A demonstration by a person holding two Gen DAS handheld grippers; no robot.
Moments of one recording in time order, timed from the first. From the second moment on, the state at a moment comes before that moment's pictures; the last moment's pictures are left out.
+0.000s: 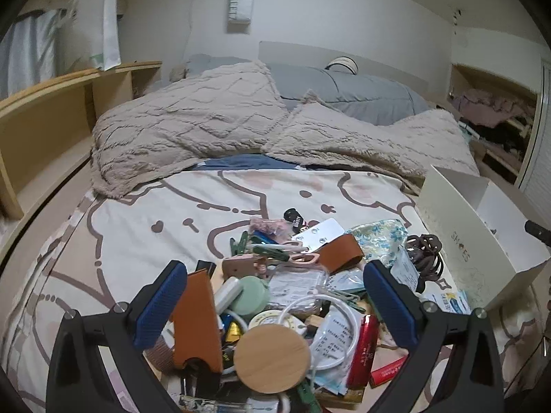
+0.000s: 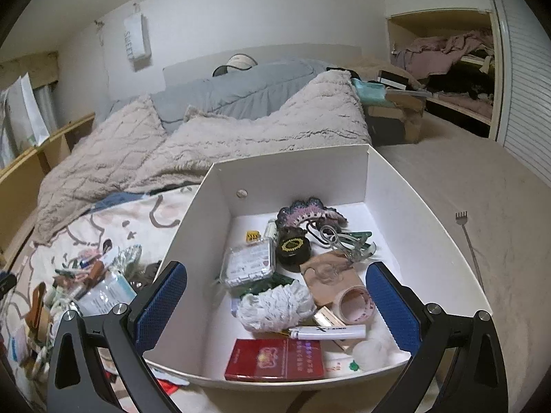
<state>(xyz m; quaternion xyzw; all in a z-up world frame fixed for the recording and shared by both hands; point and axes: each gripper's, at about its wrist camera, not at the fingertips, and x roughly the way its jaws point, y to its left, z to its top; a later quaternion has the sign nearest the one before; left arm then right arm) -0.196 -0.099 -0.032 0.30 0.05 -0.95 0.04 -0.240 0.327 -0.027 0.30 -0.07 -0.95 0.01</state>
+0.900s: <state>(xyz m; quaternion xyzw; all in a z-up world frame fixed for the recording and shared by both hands) -0.170 -0.121 -0.041 0.29 0.06 -0.95 0.09 -0.214 0.216 -0.017 0.25 0.01 -0.96 0.15</state>
